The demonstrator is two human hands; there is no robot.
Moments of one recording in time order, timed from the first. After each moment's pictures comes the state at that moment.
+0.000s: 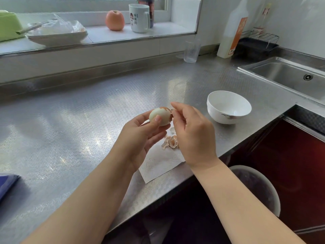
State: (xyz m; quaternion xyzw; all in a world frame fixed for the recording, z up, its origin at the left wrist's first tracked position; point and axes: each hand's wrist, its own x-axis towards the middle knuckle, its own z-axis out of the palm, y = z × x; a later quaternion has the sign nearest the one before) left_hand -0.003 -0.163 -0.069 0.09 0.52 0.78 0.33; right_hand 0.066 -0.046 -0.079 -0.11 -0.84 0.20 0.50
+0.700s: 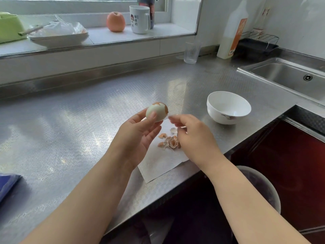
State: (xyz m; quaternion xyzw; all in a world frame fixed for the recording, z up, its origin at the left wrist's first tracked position) left_hand -0.008 -0.166 -0.068 0.05 0.48 0.81 0.34; right_hand 0.079 -0.034 -0.079 -0.15 -0.88 0.37 0.23
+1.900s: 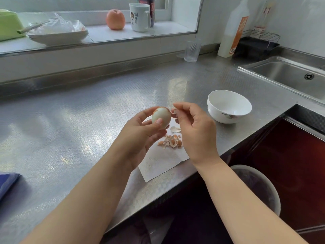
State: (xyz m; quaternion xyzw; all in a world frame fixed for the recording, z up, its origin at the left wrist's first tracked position) left_hand -0.001 -0.165 -0.064 0.11 0.55 0.76 0.33; right_hand 0.068 -0.041 -0.080 -0.15 -0.78 0.42 0.44
